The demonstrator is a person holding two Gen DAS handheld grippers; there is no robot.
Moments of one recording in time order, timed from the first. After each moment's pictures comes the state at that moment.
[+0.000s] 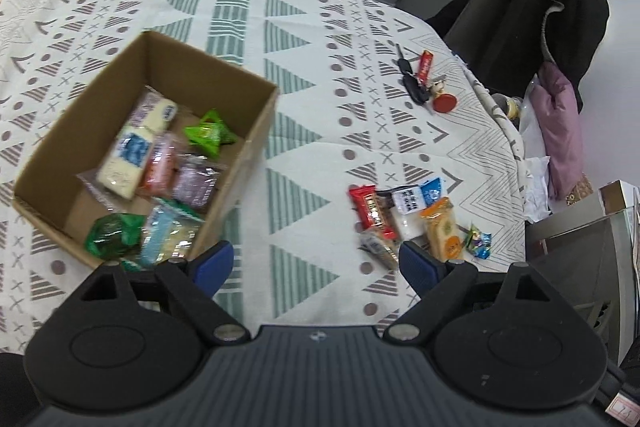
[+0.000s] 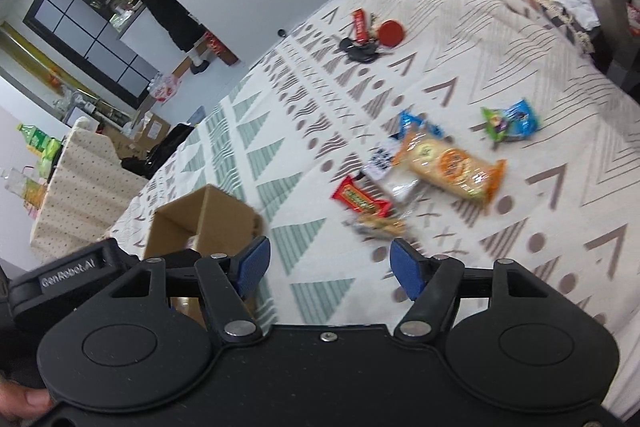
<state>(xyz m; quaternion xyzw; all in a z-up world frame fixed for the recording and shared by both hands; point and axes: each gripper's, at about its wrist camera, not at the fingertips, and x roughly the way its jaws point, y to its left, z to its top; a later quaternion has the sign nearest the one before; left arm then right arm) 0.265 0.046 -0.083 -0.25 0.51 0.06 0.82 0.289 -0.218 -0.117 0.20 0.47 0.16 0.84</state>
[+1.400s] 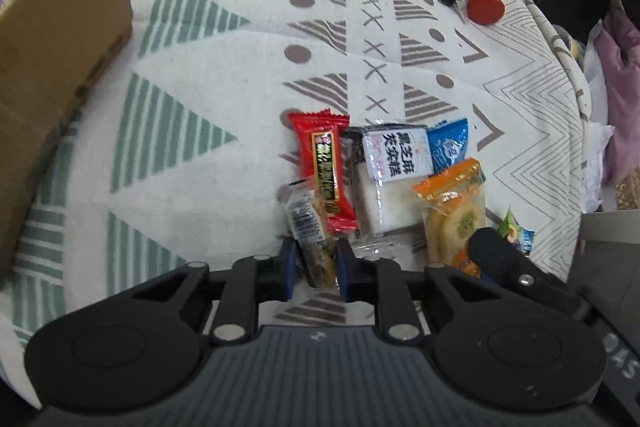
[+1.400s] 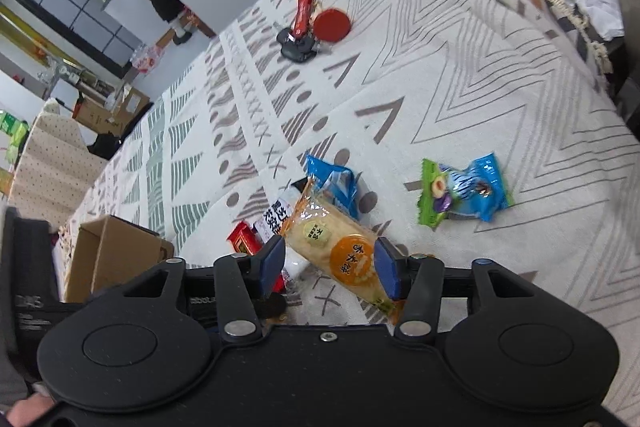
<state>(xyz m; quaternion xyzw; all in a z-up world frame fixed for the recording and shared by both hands) 0.364 -0.043 -0.205 -0.27 0.60 0.10 0.74 0.392 -0.266 -0.185 0.16 0.52 0.17 0.82</state>
